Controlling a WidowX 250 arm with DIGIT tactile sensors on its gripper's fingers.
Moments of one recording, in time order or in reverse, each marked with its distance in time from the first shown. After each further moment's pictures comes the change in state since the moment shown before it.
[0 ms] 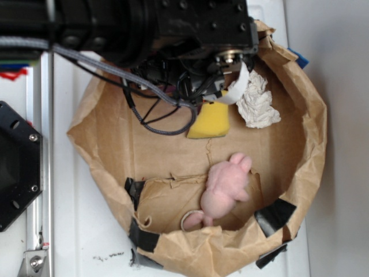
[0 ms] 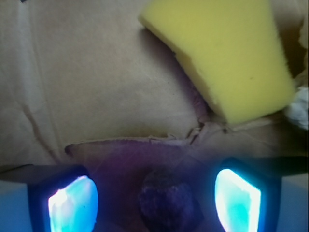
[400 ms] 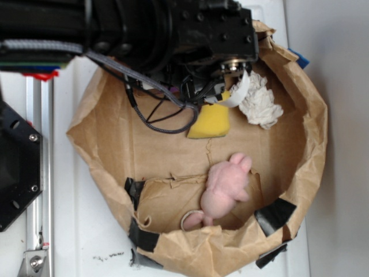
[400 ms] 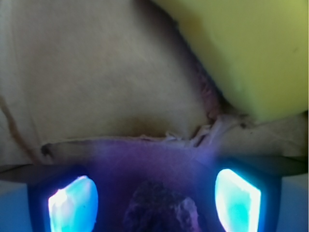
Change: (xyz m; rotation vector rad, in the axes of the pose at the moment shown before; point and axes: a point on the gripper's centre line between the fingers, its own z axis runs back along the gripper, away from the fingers) arm -0.003 0.004 -0.020 -0.030 0.039 -0.007
